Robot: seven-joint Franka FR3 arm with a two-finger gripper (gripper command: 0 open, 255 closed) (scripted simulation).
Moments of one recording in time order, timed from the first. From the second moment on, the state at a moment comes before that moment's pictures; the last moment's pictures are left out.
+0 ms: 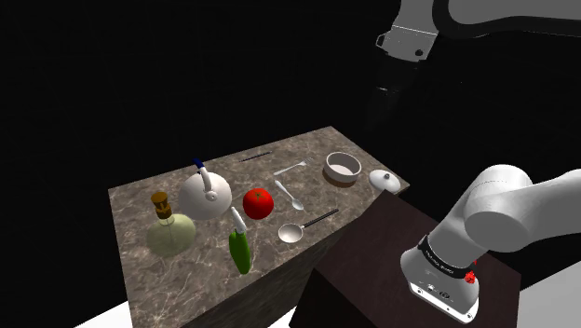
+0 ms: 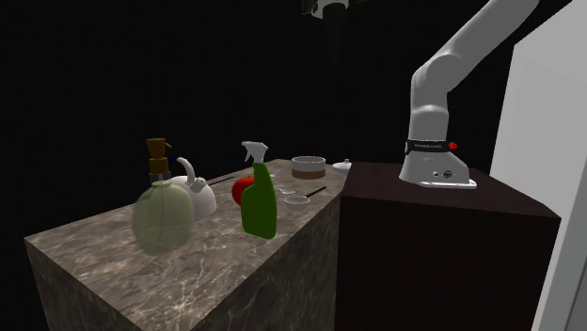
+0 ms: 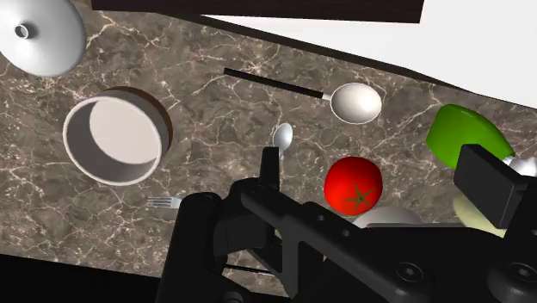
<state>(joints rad) 0.02 -0.75 0.05 -2.44 0.11 1.65 -0.02</state>
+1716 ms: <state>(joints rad) -0.25 0.00 0.70 -2.34 -0.11 2.34 1.43</state>
